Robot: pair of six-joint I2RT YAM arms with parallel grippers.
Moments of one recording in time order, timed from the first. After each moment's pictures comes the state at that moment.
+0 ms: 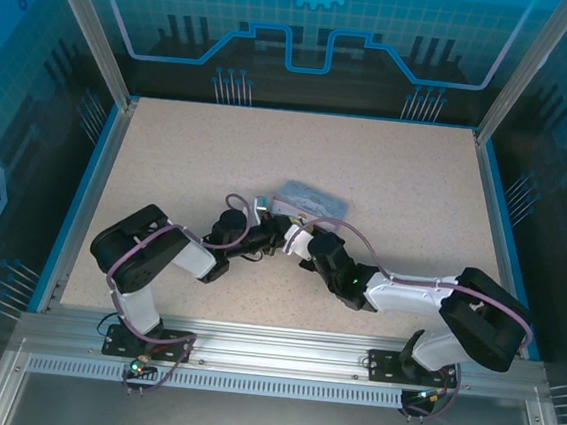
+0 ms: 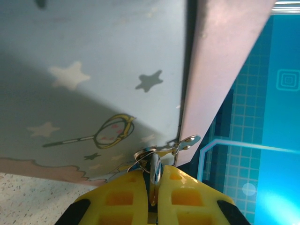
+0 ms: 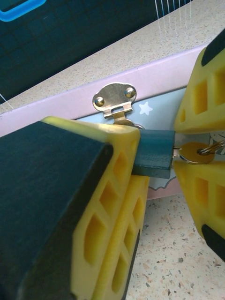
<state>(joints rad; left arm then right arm) -0.62 1.76 0.47 1.13 0.37 -1.53 0.94 1.44 0.55 0.33 0.51 -0.53</state>
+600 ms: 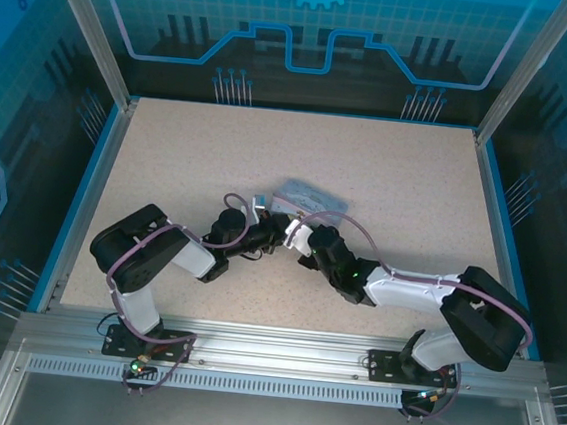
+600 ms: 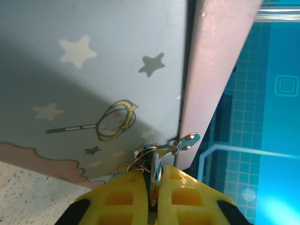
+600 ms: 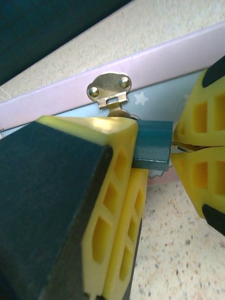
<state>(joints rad) -0.61 1.77 0.47 1.13 0.35 -1.53 0.89 1.43 0.59 0.25 0.39 -0.41</state>
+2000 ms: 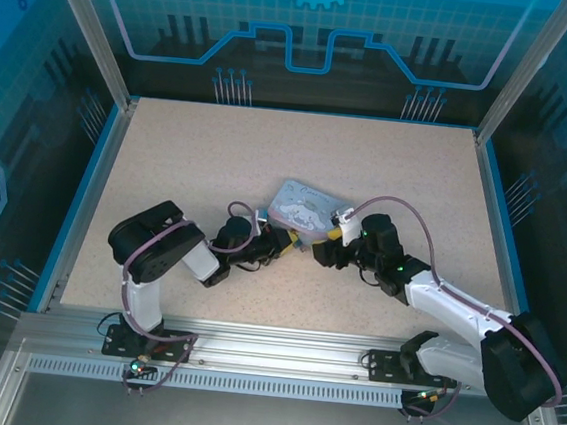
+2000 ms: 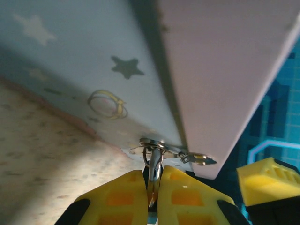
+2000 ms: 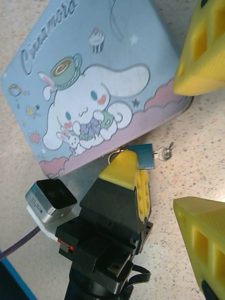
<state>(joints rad) -0.62 1.89 0.45 1.10 0.35 -1.40 0.56 1.15 0.50 0.05 -0.28 0.12</state>
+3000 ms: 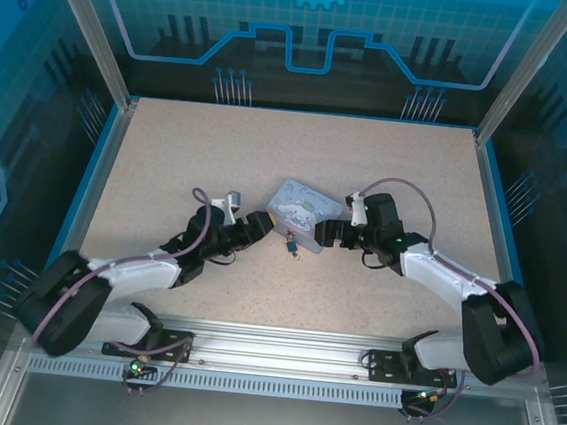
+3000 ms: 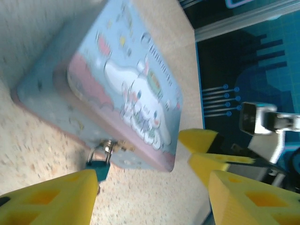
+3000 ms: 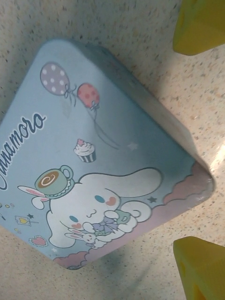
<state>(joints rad) -0.53 1.23 0.40 0.46 0.23 -1.10 0.43 1.38 0.69 -0.12 -0.30 0.39</state>
